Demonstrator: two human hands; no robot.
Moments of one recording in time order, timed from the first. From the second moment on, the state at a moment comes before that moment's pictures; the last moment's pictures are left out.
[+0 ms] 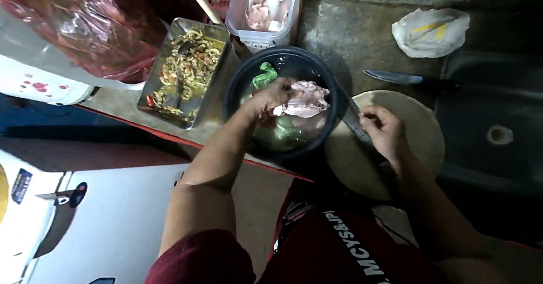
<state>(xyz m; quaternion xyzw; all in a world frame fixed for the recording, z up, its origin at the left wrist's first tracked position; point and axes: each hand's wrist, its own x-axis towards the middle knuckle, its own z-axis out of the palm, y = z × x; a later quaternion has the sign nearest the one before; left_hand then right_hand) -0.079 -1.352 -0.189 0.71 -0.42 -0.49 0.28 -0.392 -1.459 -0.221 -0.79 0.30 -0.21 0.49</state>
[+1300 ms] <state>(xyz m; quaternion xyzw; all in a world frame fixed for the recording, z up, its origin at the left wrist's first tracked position) -0.098 -1.277 -0.212 0.61 -0.12 -0.43 0.65 -0.219 -1.454 -0.211 -0.75 0.31 -0.05 0.58</state>
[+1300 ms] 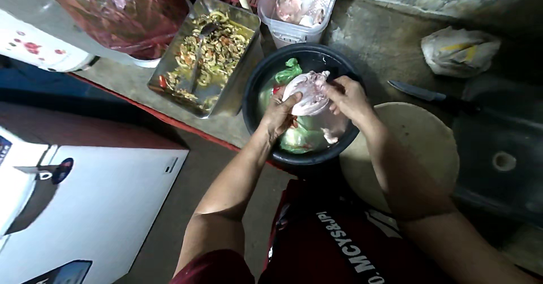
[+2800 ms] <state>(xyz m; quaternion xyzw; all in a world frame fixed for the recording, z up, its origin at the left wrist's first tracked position) -0.141 -1.269 -0.207 0.78 -0.38 -0.18 0.47 -0.379 -1.474 -0.213 -0.91 0.28 -0.04 0.31</state>
